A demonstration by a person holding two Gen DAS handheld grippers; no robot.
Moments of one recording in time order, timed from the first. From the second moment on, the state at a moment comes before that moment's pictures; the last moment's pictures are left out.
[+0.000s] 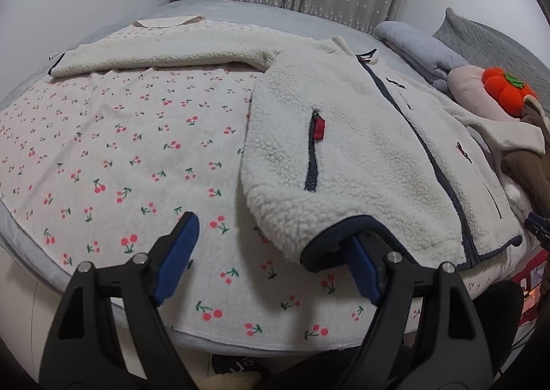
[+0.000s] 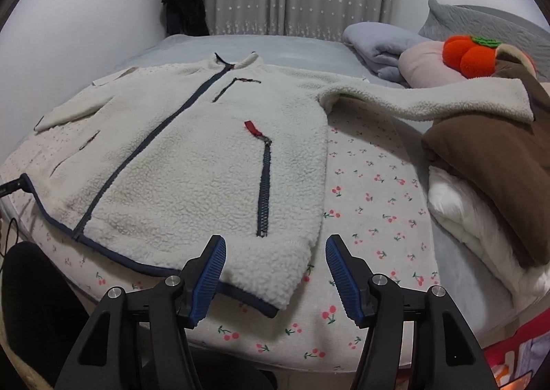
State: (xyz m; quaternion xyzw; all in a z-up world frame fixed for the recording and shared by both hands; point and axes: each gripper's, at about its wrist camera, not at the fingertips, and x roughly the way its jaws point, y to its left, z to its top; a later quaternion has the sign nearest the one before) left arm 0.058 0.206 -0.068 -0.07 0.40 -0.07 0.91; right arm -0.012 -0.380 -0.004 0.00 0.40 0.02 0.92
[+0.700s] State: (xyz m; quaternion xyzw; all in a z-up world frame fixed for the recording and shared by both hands) left arm 0.068 0.207 -0.066 -0.06 0.40 -0.08 0.91; right arm 0.017 -0.311 -0.023 -0.15 0.40 0.07 0.90
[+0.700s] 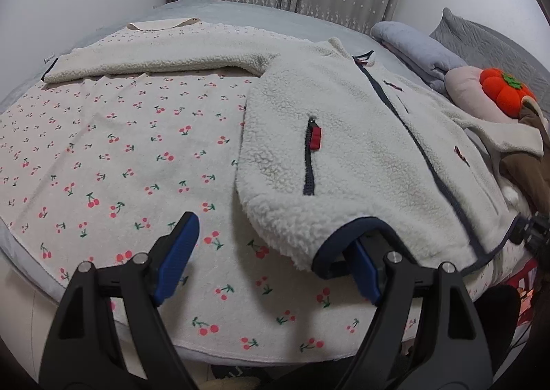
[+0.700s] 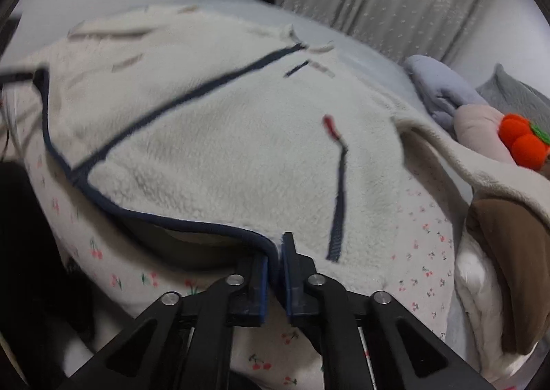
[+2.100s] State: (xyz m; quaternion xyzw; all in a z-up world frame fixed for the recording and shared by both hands) left arm 0.018 0.184 -0.071 0.12 0.47 -0.13 0.87; right arm -0.042 -0.403 -0.061 0.02 0.47 0.00 0.88
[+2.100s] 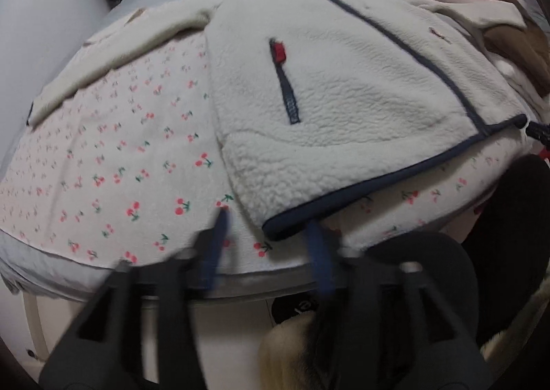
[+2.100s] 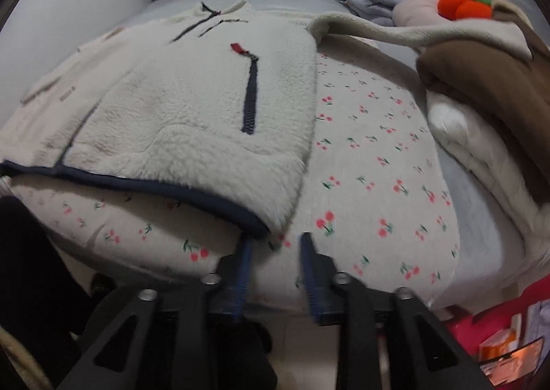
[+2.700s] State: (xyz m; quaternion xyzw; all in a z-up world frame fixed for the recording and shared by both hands) left arm 0.134 0.063 0.034 0.06 0.39 -0.21 0.90; right arm 0.044 -0.633 0.057 0.24 0.25 -0.17 0.92
